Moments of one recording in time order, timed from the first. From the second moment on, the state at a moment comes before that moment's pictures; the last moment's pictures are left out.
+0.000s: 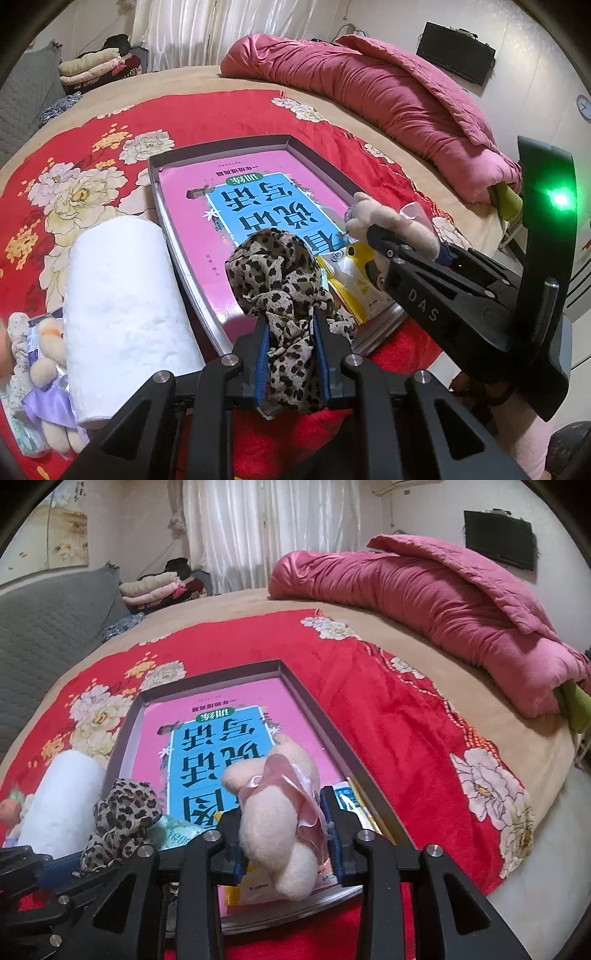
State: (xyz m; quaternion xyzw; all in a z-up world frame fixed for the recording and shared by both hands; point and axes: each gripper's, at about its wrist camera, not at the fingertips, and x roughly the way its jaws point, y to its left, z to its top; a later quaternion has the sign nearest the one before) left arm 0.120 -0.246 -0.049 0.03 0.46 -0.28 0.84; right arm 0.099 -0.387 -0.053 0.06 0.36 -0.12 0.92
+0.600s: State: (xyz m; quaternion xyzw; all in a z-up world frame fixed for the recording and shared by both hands) left arm 0.120 -0.246 -0.050 0.03 0.46 -0.28 0.84; right arm 0.094 -0.374 -0.046 0.05 0.34 -0.09 0.93
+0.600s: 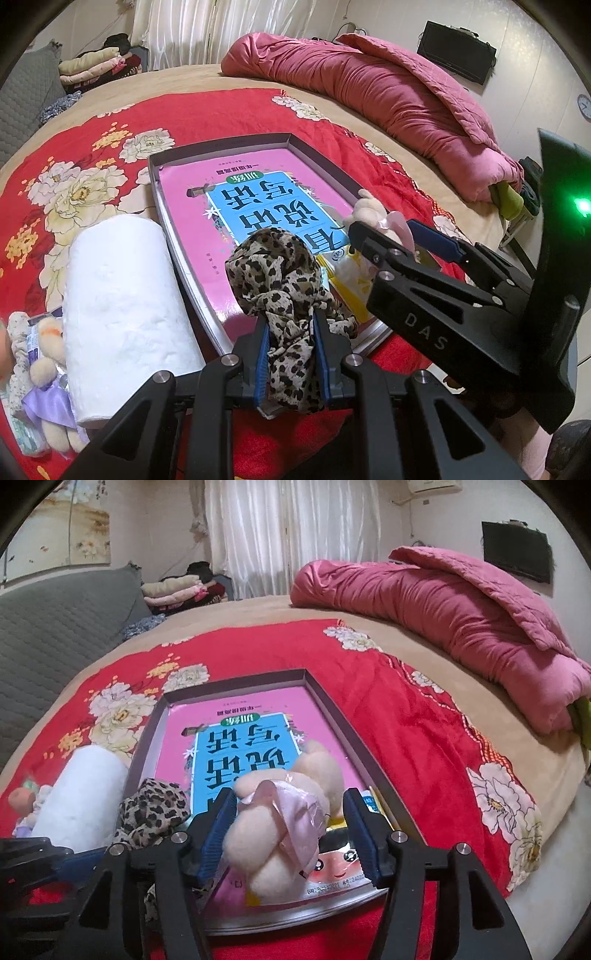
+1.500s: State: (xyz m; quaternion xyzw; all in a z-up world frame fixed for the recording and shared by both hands) left arm 0.121 -0.257 -0.056 0.03 0.48 -0.29 0.83; right arm 0.079 -0.426 -0.055 0.16 0.34 -0.15 0.92
